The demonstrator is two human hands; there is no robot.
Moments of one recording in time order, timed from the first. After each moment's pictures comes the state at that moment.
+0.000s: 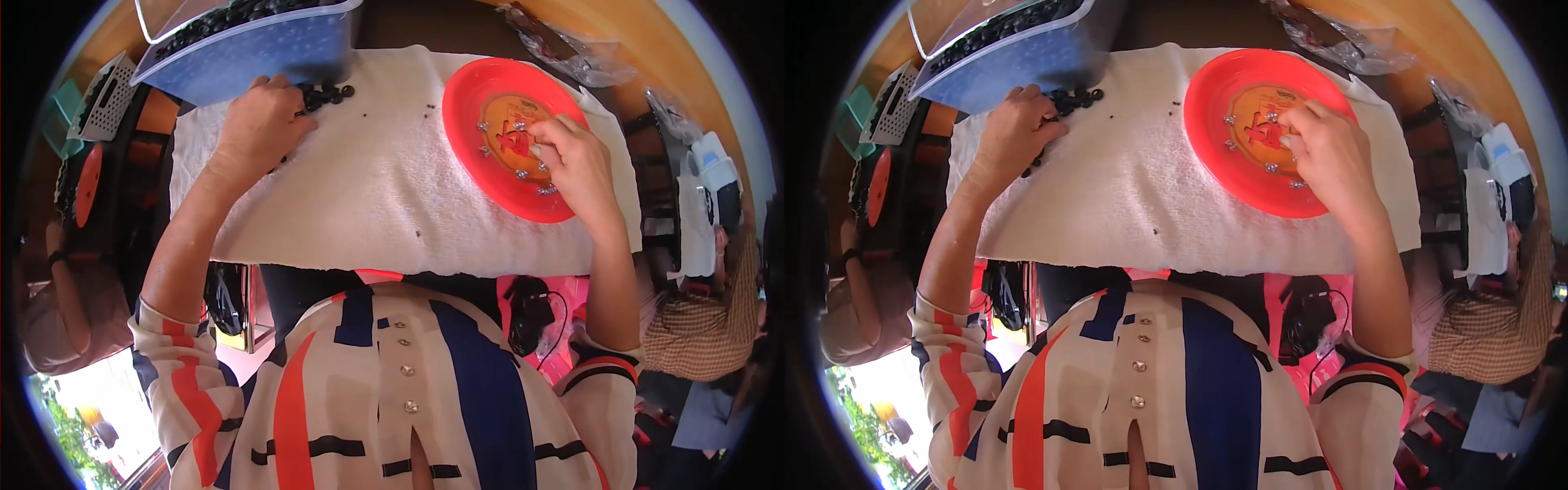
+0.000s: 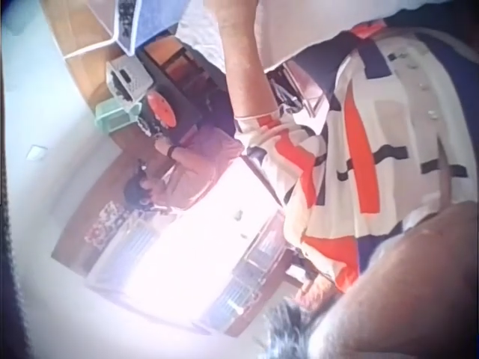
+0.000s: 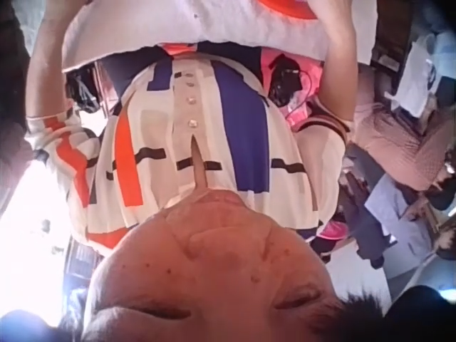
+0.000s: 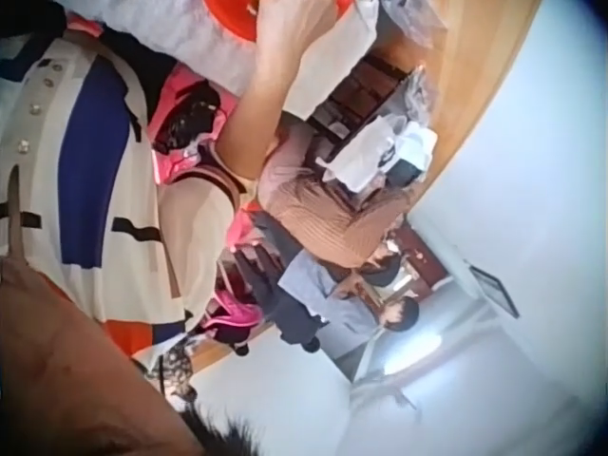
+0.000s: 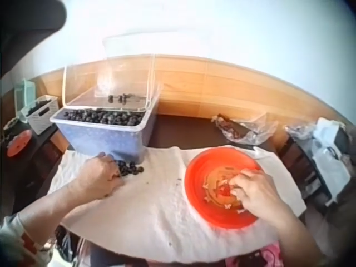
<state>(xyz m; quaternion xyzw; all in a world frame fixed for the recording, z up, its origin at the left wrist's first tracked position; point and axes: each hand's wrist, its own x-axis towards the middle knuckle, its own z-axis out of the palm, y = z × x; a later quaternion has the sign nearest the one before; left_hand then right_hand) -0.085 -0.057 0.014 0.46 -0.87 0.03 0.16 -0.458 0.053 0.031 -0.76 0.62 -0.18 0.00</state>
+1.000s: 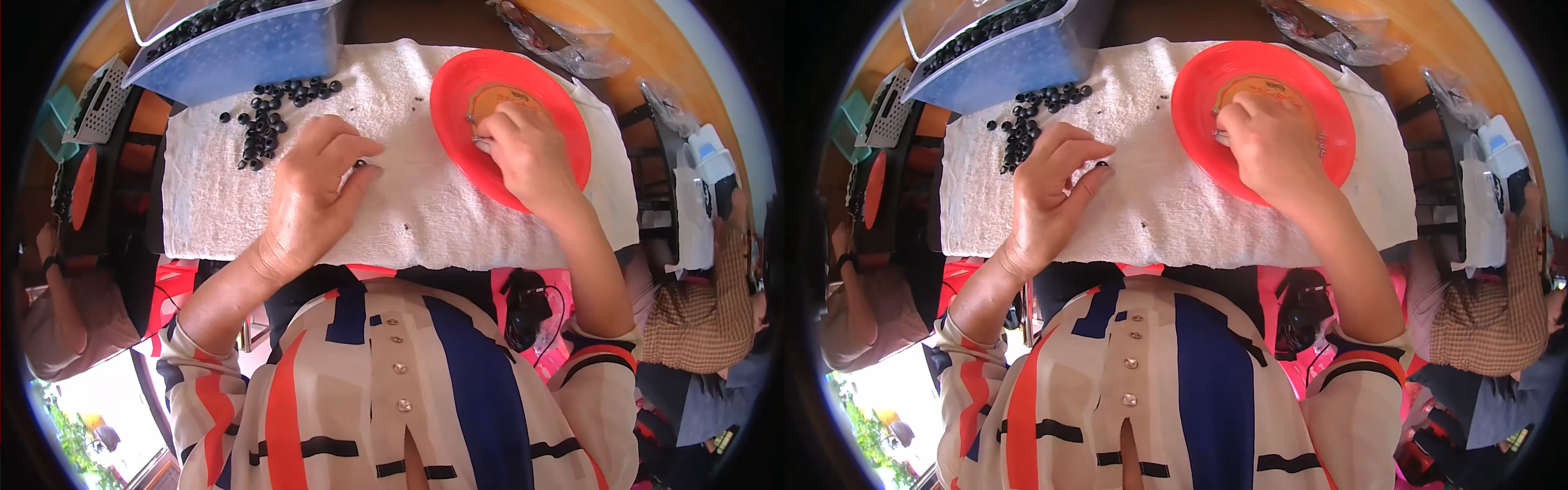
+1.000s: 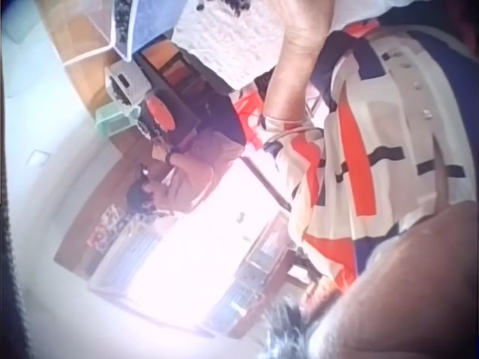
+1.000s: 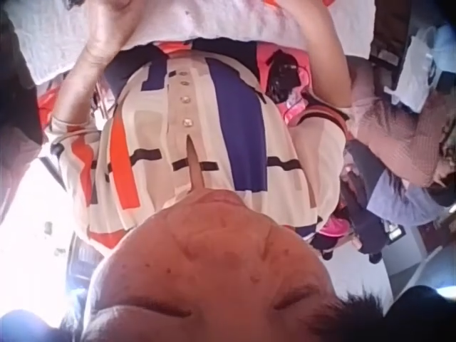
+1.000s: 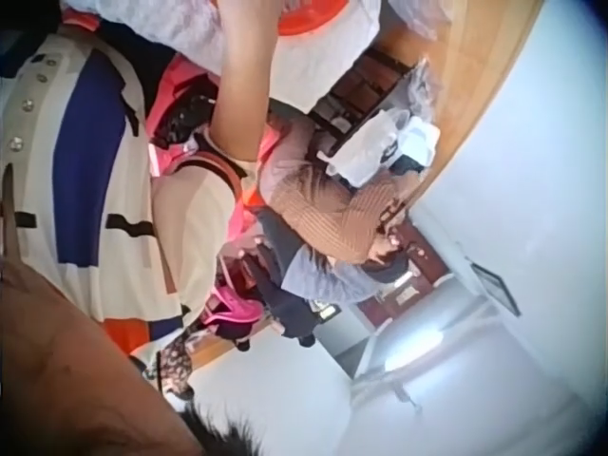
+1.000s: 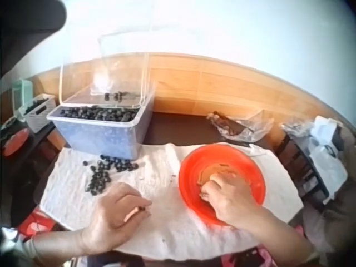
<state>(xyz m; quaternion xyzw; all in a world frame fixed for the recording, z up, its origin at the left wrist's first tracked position) -0.148 0.036 0.016 0.33 -0.85 -0.10 0.38 -0.428 0.046 0.014 -0.85 0.46 -0.24 -0.08</state>
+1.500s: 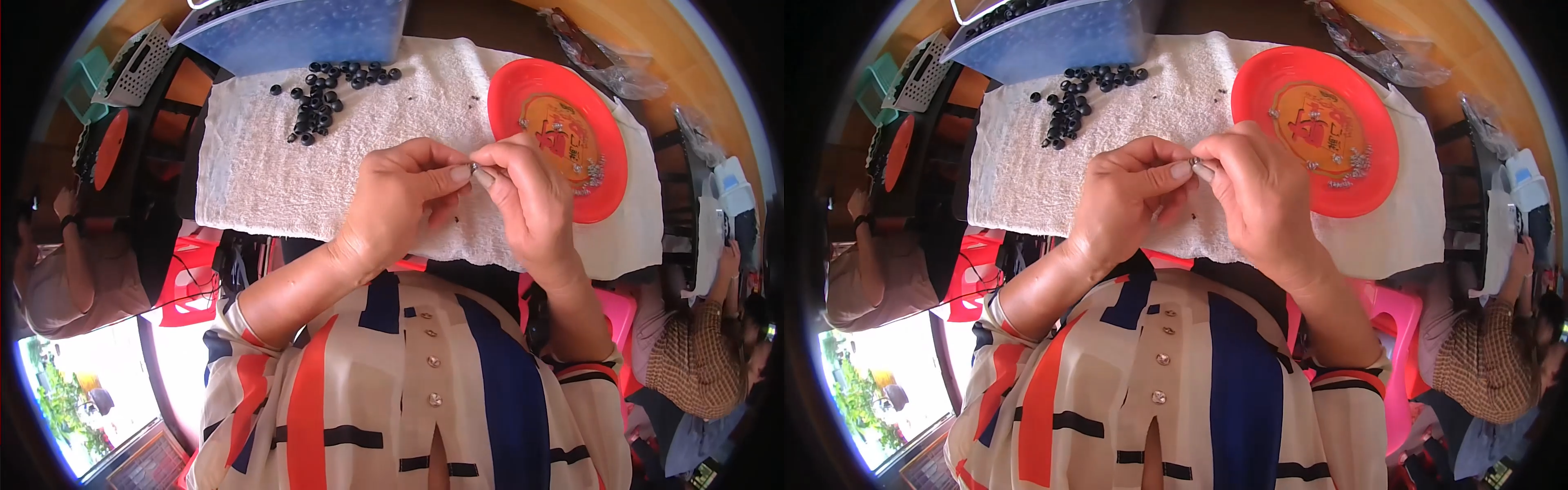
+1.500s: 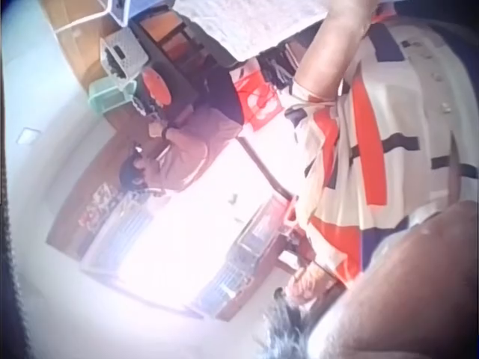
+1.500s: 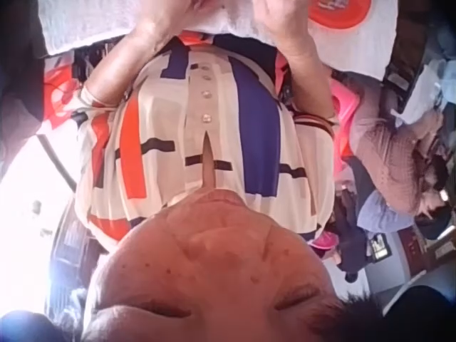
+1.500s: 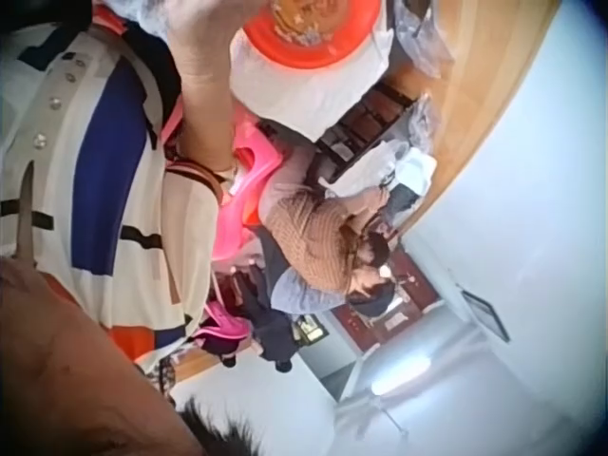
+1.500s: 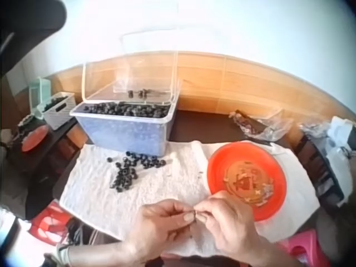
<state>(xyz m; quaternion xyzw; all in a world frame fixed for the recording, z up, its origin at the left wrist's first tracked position) -0.167 0.064 0.013 0.37 -0.39 -0.74 0.40 -0.347 0.083 0.020 -0.79 0.42 -0.44 0.10</state>
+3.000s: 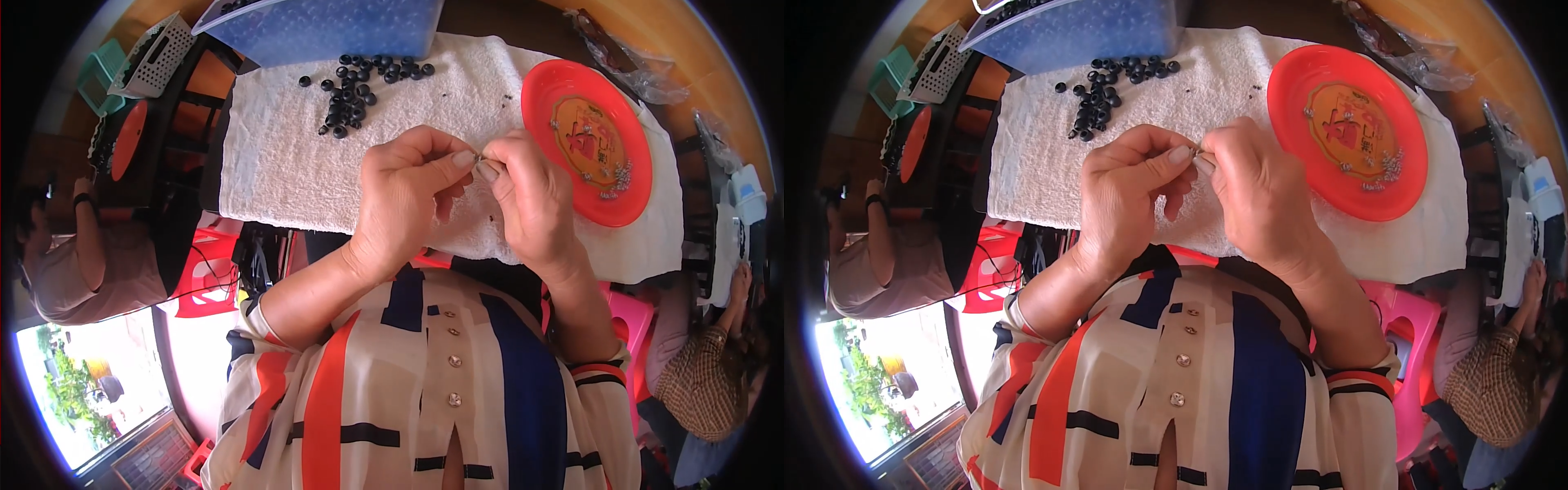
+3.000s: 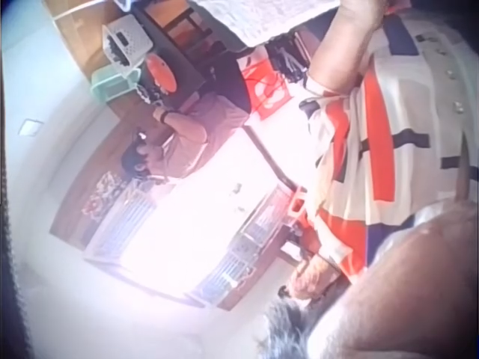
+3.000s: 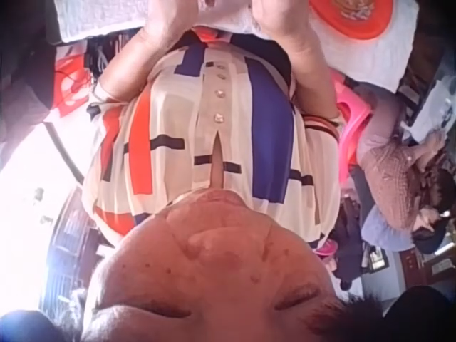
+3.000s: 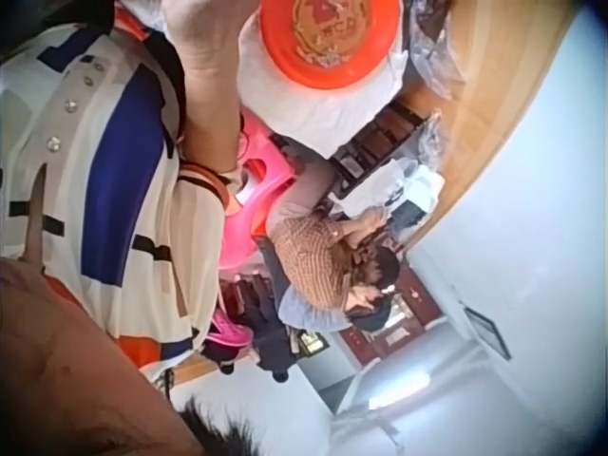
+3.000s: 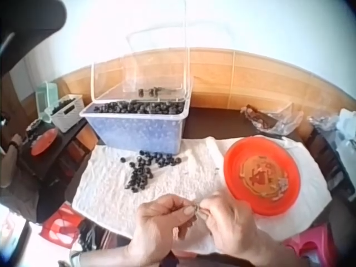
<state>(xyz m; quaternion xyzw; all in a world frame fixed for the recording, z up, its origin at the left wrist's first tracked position) -0.153 0.067 0.015 0.42 -0.43 -0.64 0.48 -0.320 0.074 0.008 -0.78 0.40 -0.46 0.16</state>
